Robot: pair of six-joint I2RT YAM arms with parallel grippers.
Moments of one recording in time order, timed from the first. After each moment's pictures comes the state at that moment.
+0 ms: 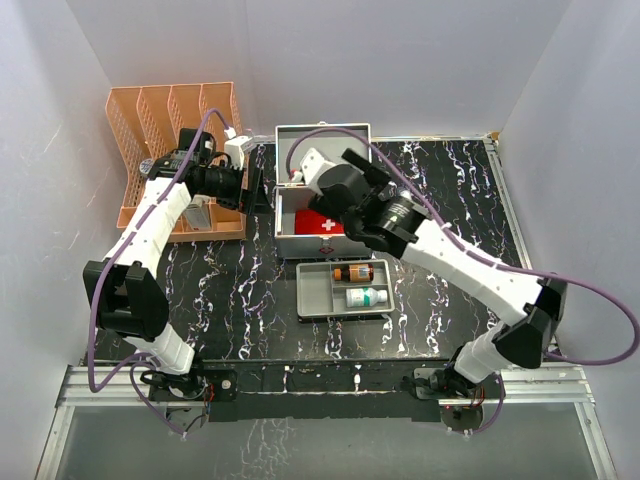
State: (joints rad) left arm -0.15 1.62 1.52 -0.87 0.67 0.14; right arm 0.91 1.52 1.56 -0.67 0.70 -0.49
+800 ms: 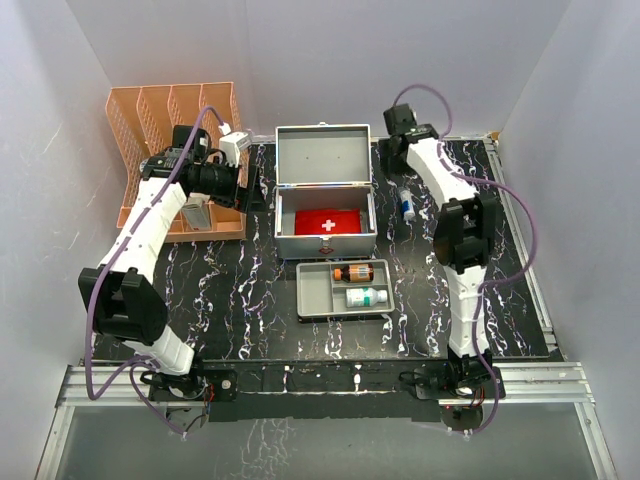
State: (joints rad) left arm -0.14 1.60 1.56 -0.91 0.62 0.15; right arm 0.23 2.22 2.18 -0.87 0.36 0.12
